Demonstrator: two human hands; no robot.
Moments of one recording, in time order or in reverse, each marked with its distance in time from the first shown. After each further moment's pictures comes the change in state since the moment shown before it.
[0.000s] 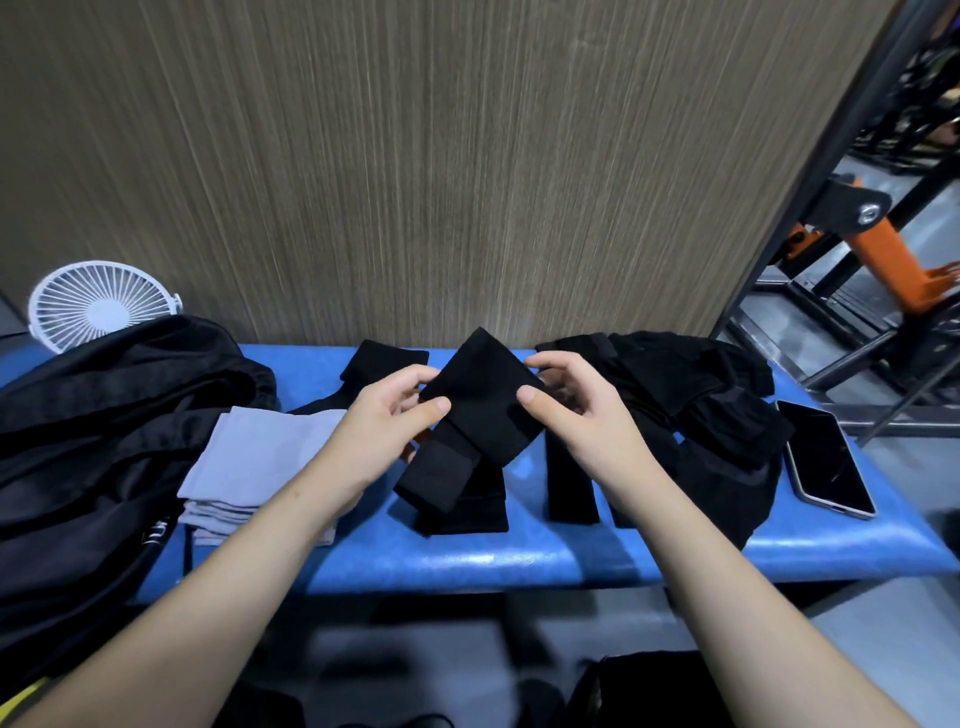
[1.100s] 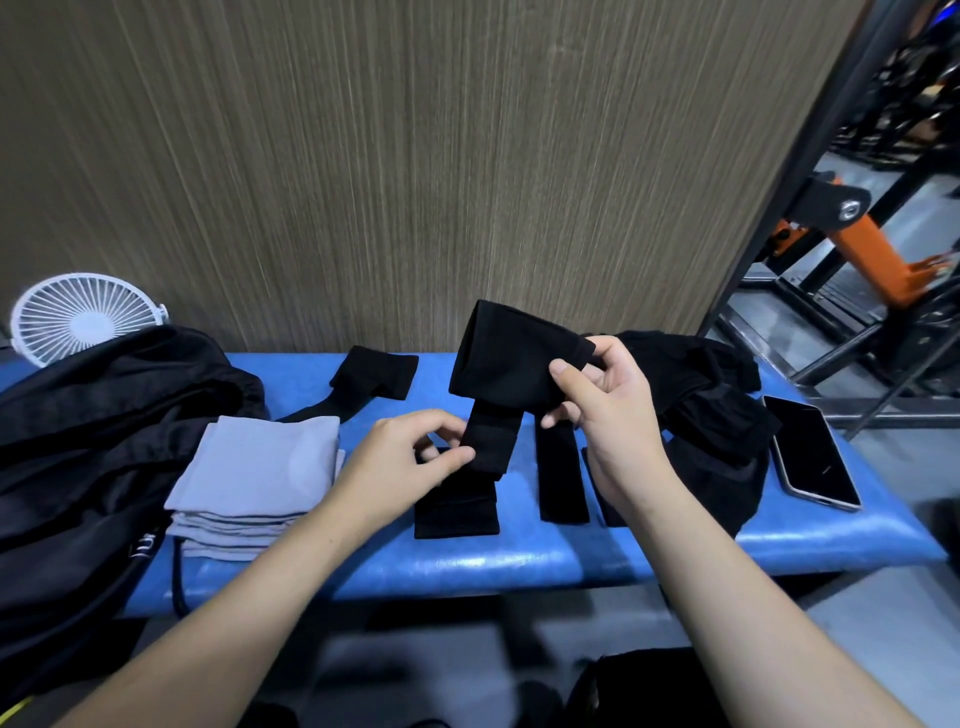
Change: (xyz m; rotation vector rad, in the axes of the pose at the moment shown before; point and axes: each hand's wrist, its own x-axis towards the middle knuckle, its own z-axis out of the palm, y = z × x) left_hand -0.006 -0.018 0.022 0.440 0.018 0.135; right_hand 0.002 -0.009 -0.008 0.416 0.156 -0.038
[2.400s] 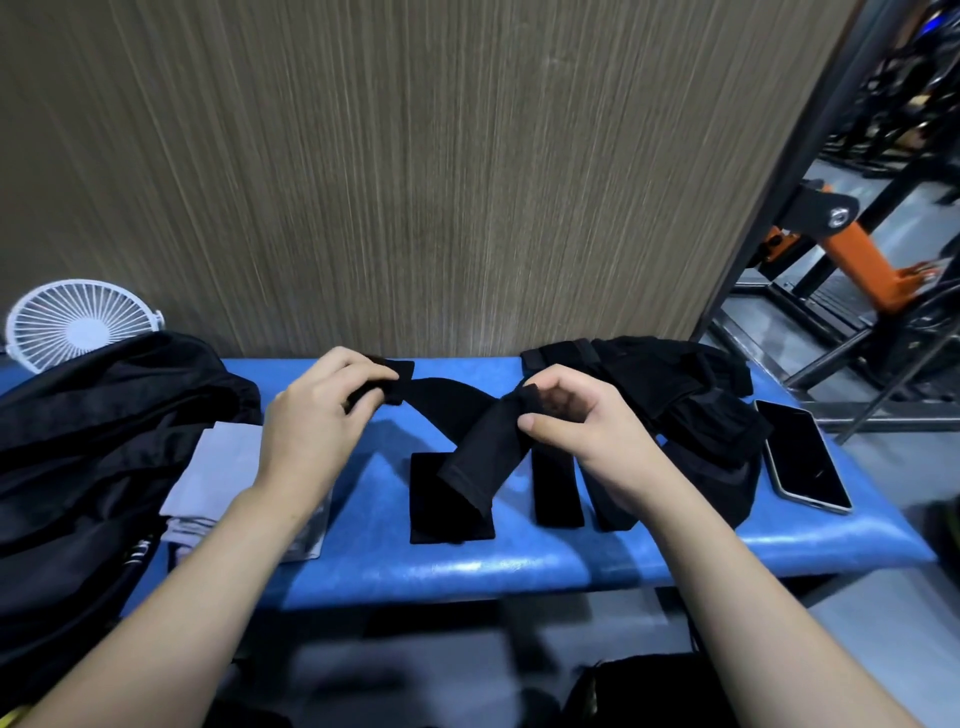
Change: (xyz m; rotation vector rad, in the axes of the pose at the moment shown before) left_hand 0.012 -0.011 -0.050 0.411 0.437 0.177; right_hand -0.005 -0.008 -0.015 -0.286 -0.390 0.011
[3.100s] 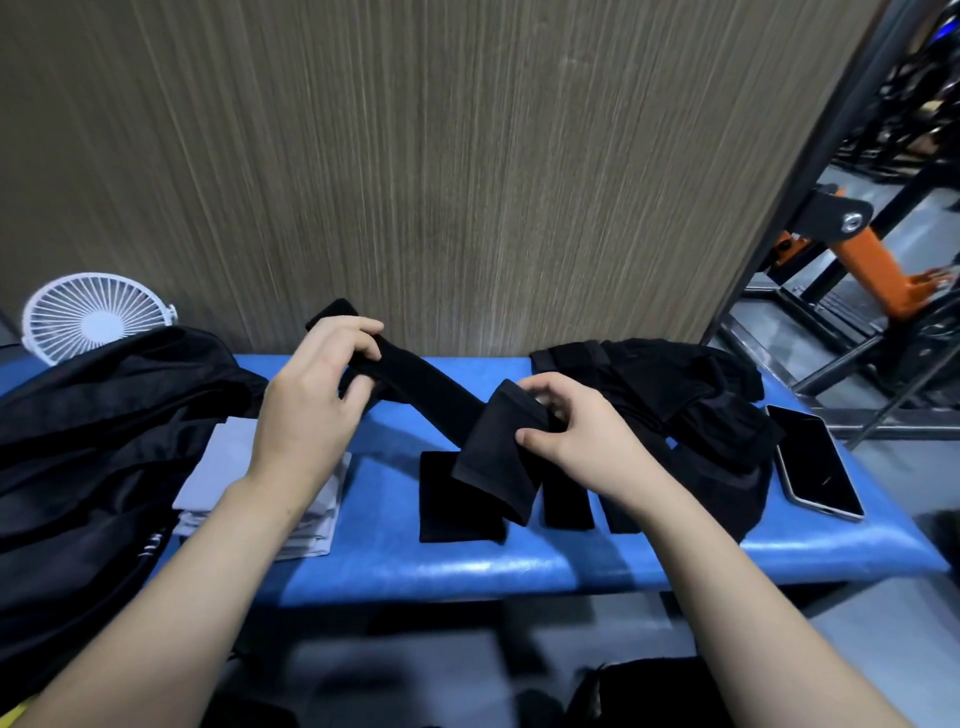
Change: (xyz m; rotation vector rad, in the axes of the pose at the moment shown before) left_hand 0.006 0.005 -0.020 -0.089 0.078 0.097; right_hand 0.011 0.009 0.011 -0.478 0.060 0.140
